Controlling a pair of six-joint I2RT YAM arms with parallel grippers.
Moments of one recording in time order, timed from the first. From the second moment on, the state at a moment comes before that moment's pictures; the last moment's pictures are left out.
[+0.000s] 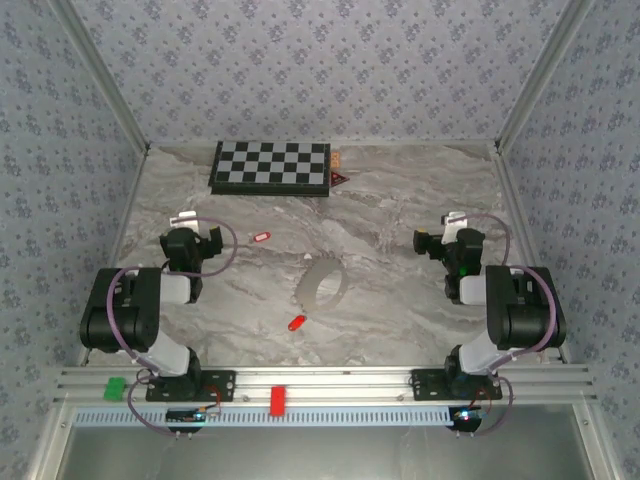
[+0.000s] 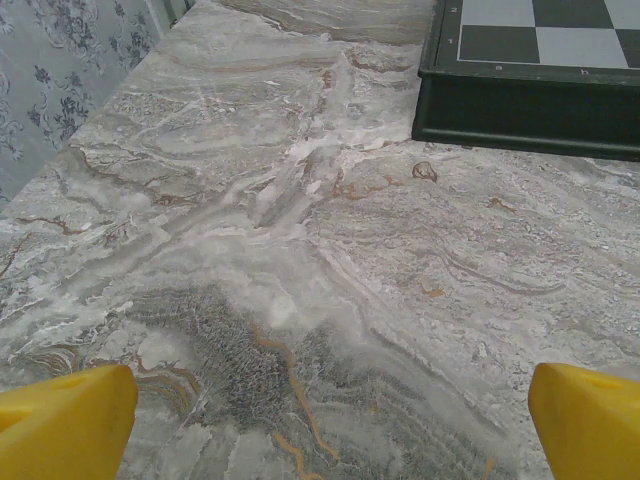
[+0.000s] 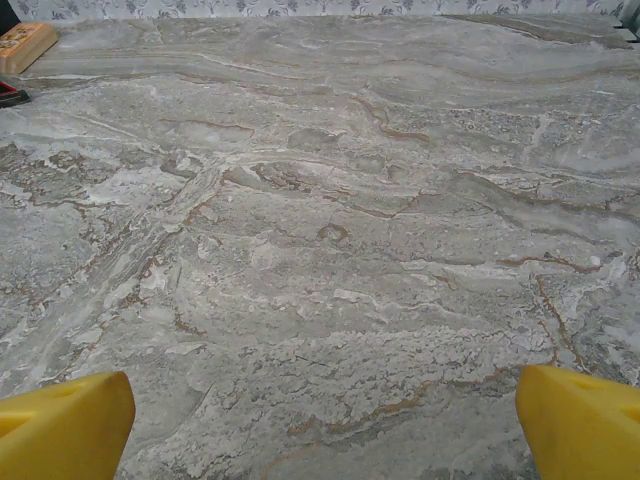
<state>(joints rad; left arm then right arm) -0.02 1.54 0.39 0.73 -0.22 -0.05 -0.05 1.54 0.36 0.78 -0.09 -0.04</state>
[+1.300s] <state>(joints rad) -0.02 1.54 0.39 0.73 -0.22 -0.05 -0.05 1.54 0.36 0.78 -0.09 -0.03</state>
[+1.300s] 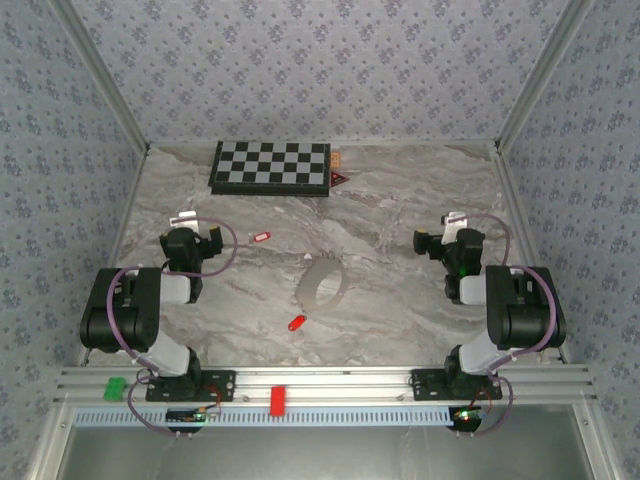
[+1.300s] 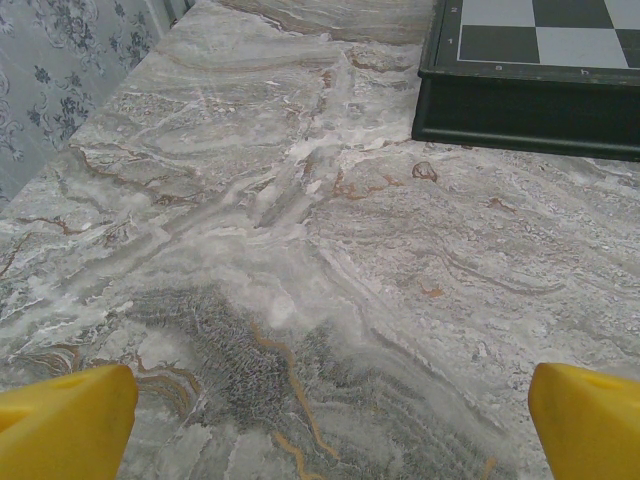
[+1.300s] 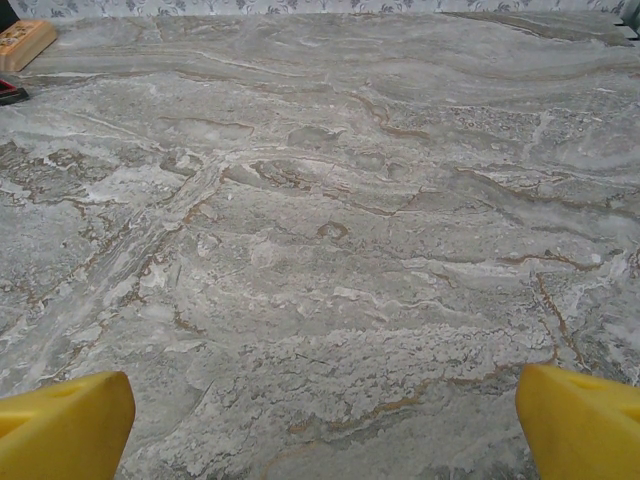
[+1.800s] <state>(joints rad) -0.02 1.35 0.77 0.12 -0.39 -0.24 0.02 1.26 0.37 0.60 0.16 -0.01</state>
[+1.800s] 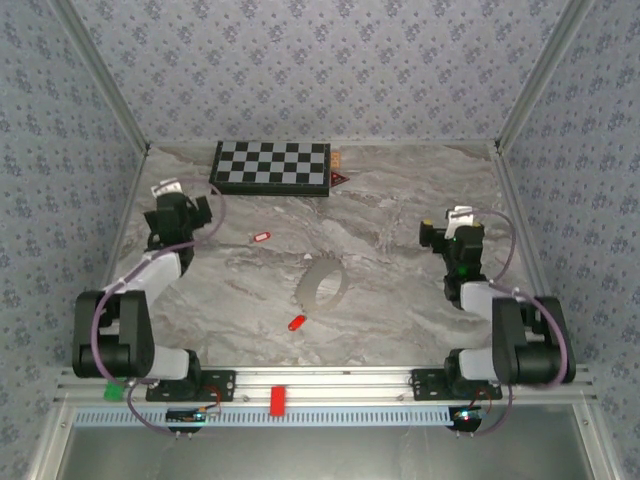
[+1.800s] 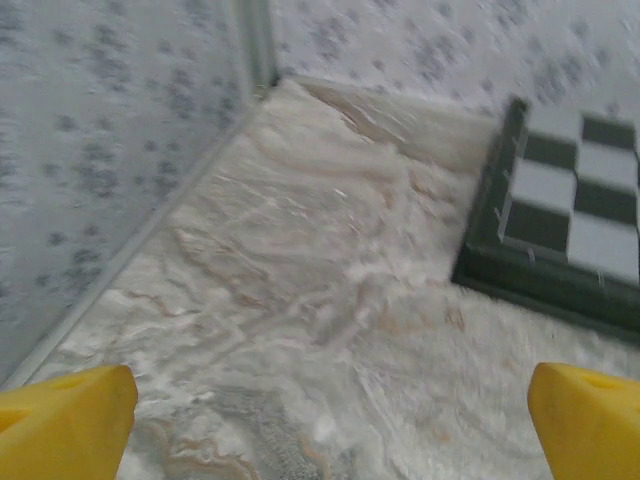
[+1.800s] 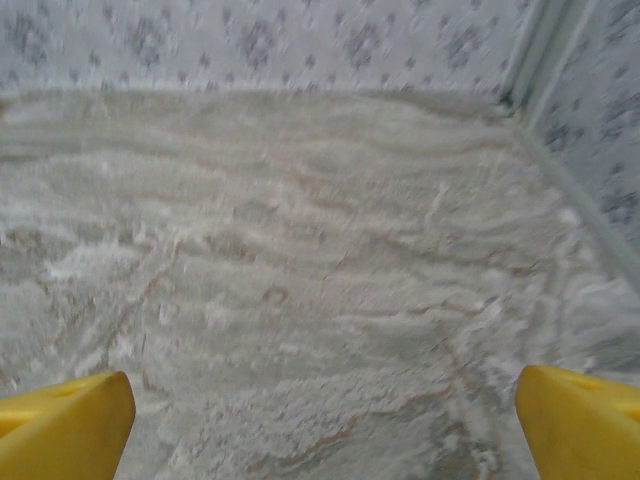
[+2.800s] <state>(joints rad) -0.45 1.01 0.58 -0.27 -0.16 -0.61 0.32 0.93 0.57 0.03 -0.07 0.51</state>
